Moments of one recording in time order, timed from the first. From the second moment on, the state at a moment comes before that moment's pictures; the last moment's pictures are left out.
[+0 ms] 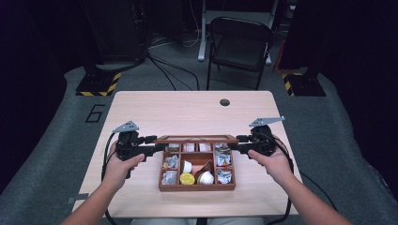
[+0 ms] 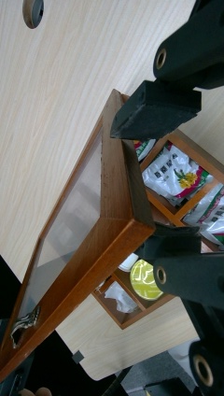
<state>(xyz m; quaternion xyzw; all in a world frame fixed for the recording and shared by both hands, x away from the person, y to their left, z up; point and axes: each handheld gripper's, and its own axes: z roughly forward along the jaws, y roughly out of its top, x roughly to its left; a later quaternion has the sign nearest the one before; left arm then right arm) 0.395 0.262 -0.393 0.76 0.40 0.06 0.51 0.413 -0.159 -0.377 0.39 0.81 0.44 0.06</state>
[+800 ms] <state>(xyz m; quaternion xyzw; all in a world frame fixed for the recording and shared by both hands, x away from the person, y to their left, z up) 0.346 0.260 -0.437 0.77 0.39 0.08 0.49 0.359 -0.157 -0.421 0.37 0.82 0.43 0.11</state>
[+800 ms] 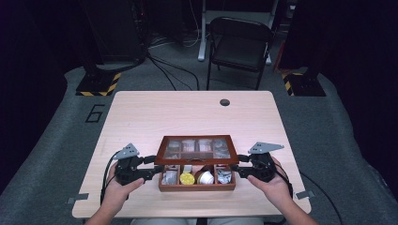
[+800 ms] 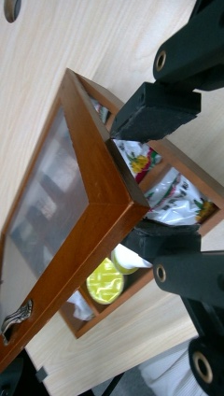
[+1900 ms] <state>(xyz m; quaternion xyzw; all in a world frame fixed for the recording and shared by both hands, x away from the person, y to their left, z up) 0.319 0.257 -0.474 0.79 0.40 0.08 0.46 0.329 -0.154 -0.466 0.38 0.81 0.43 0.11</state>
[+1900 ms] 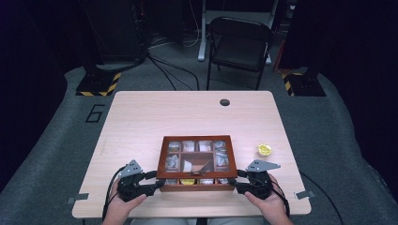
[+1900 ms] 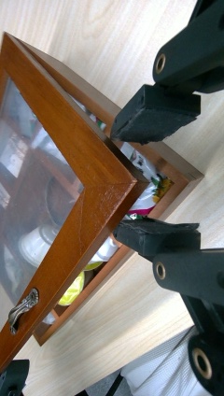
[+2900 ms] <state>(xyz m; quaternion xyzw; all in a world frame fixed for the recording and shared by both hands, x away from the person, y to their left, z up) 0.313 0.257 -0.480 0.79 0.41 0.07 0.45 0.323 -0.160 -0.479 0.39 0.82 0.41 0.09</state>
